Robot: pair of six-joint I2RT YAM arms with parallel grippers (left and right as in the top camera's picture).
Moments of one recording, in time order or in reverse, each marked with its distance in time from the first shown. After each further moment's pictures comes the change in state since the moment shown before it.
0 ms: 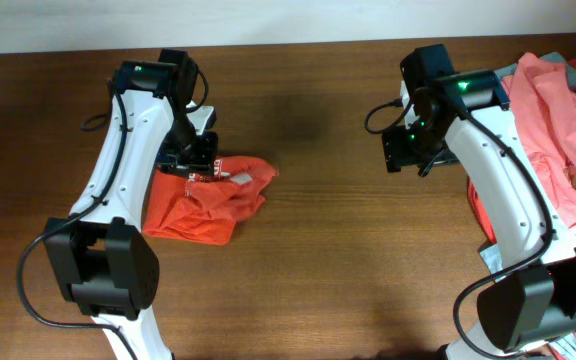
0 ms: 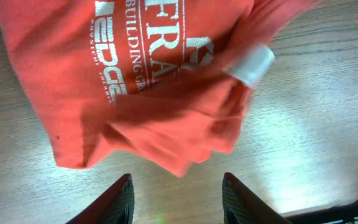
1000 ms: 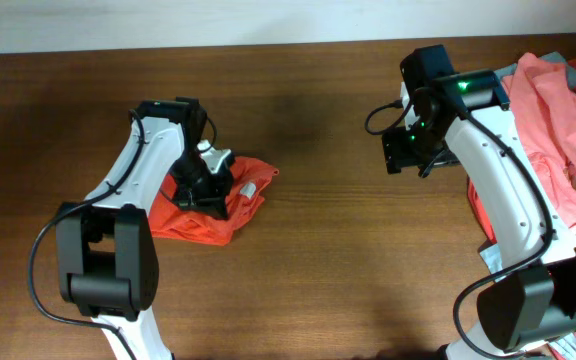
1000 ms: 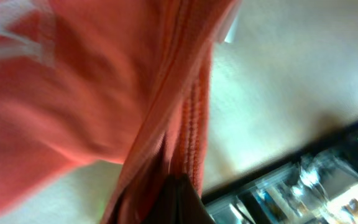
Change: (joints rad) left arm -0.002 -0.005 -0.336 0.100 0.275 0.066; right arm 0.000 0.000 0.000 -0.011 0.000 0.000
